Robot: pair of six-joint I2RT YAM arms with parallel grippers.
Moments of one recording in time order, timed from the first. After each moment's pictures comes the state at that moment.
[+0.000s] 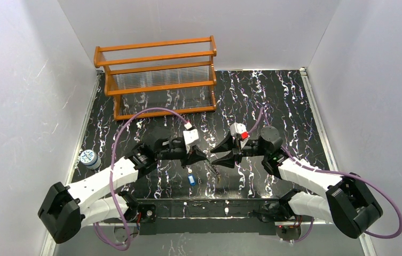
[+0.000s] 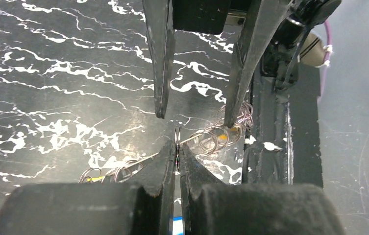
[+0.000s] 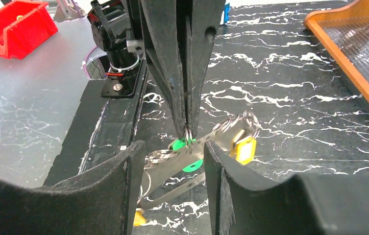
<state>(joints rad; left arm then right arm) -0.77 1.04 0.56 0.16 0.64 0.05 0.63 1.13 0.40 0.73 -1.03 0.08</state>
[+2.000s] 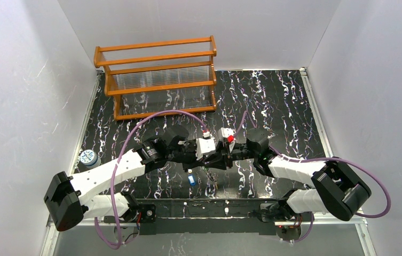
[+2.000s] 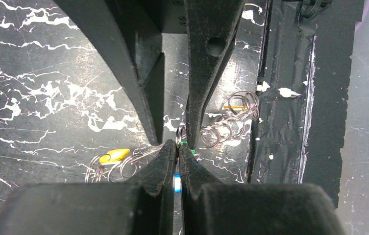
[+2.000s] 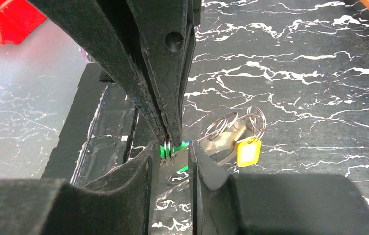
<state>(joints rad) -0.92 1.15 0.83 -0.37 0.42 0.31 0.73 1.30 0.42 0.73 -0.95 0.03</state>
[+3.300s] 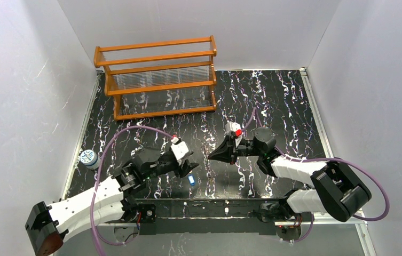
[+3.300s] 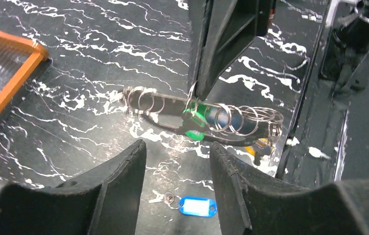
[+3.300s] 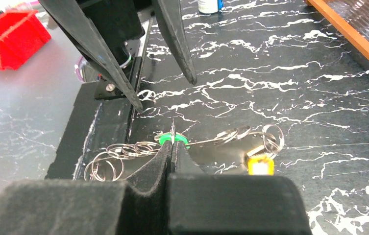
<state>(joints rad) -0.92 0.76 0.47 0.01 0.21 0.14 0.66 1.29 0.40 0.85 -0.97 0.13</state>
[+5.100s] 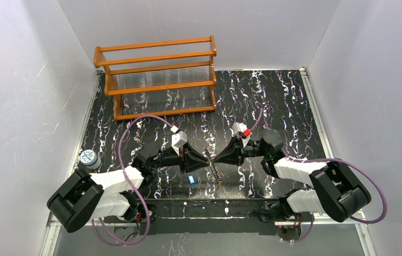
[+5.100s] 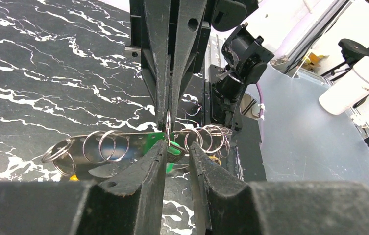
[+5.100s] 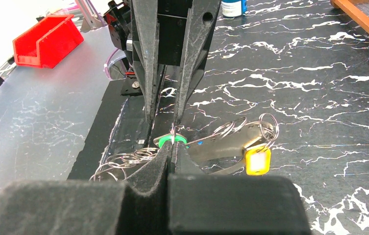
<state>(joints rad) -0.72 1.18 0.28 0.97 0.77 -0.38 0.56 1.29 0.33 1.04 -1.15 0.28</state>
